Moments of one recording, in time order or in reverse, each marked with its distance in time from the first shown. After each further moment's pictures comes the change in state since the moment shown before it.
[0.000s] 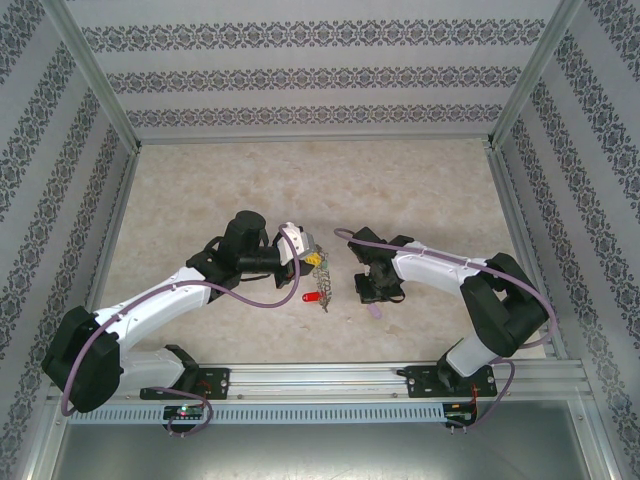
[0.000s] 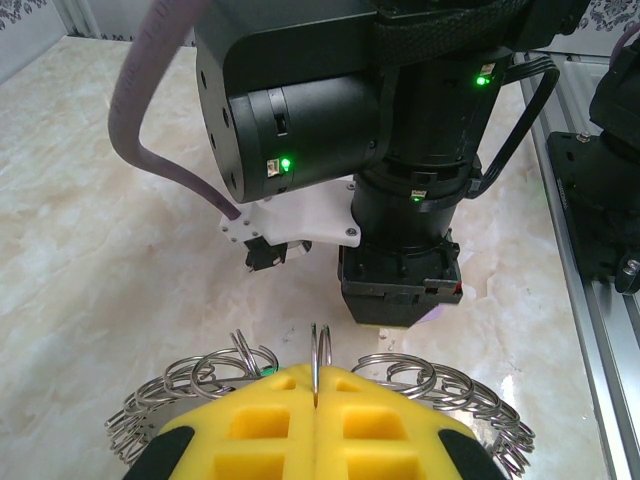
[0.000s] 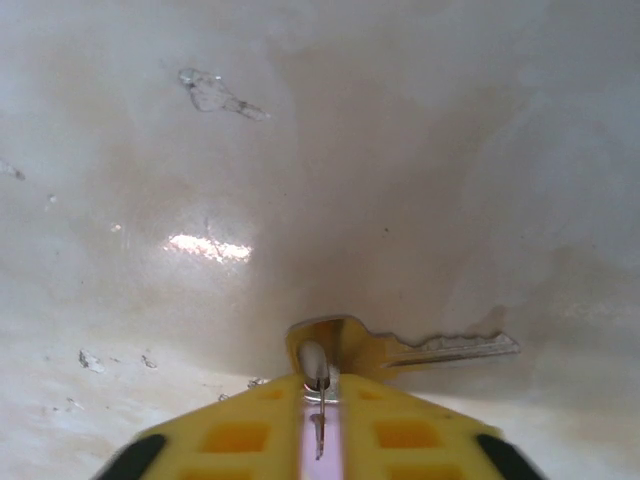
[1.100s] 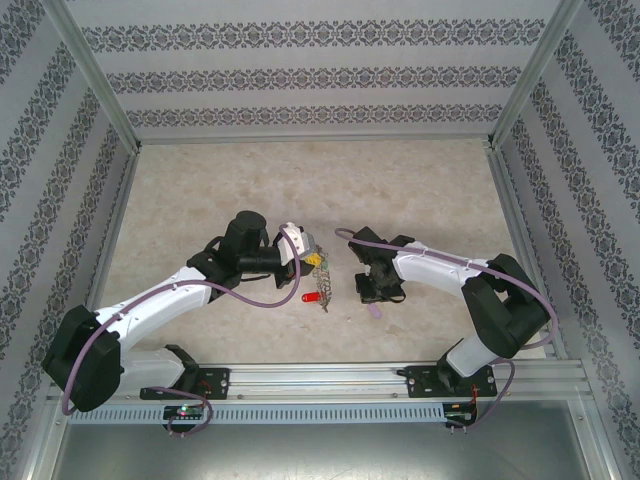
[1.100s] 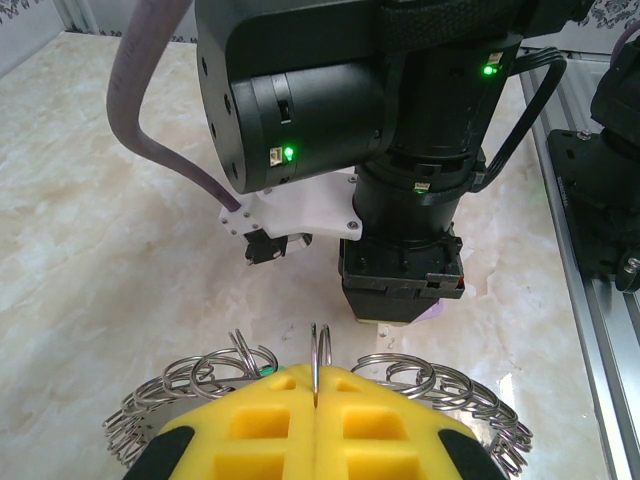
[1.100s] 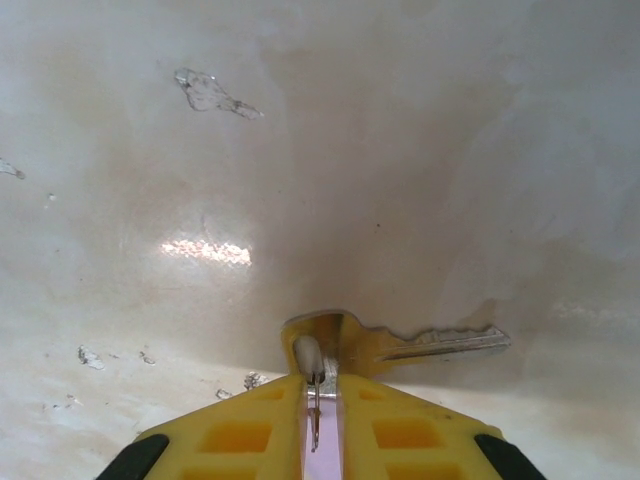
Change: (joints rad) left arm 0.000 0.005 0.000 -0.001 0.000 0.000; right arm 0.000 -0.006 0.000 -0.007 0.006 0.006
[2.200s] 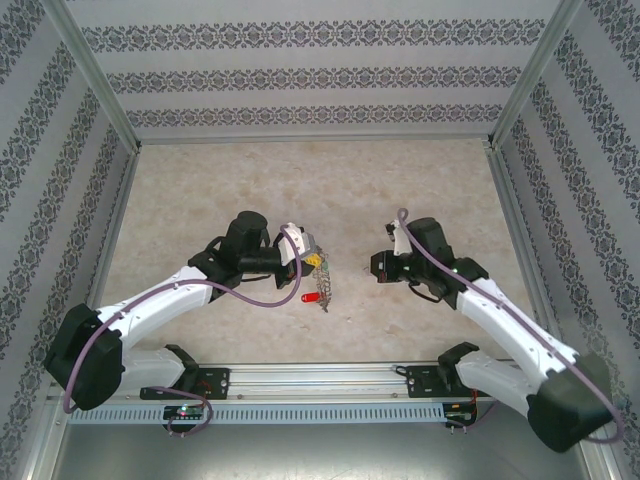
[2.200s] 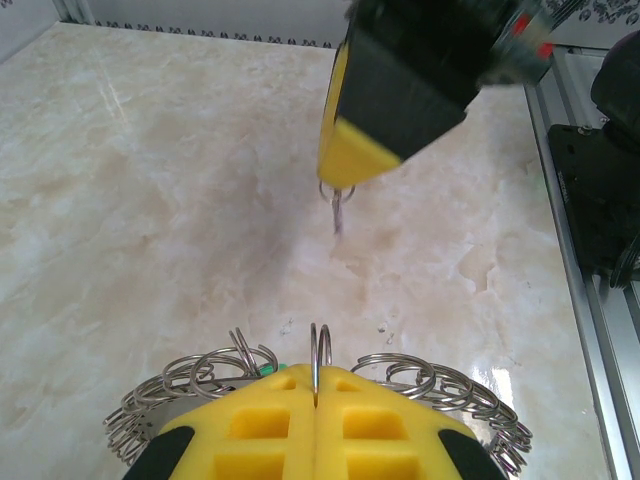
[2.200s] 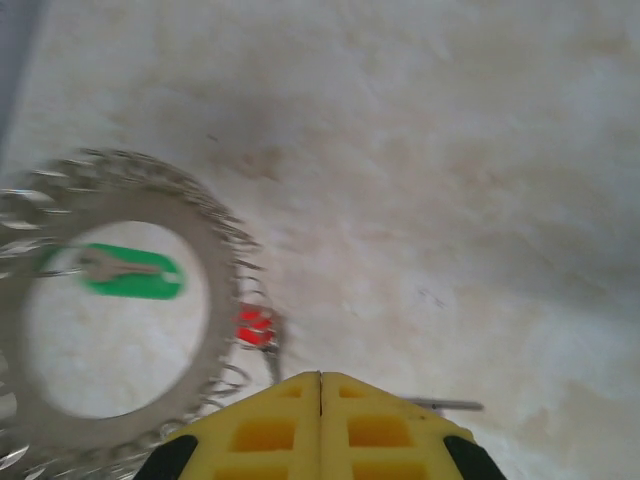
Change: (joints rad) left arm 0.000 0.012 0.000 -0.003 0.000 0.000; right arm -0.211 -0.605 -0.195 0.318 -0.304 -0.085
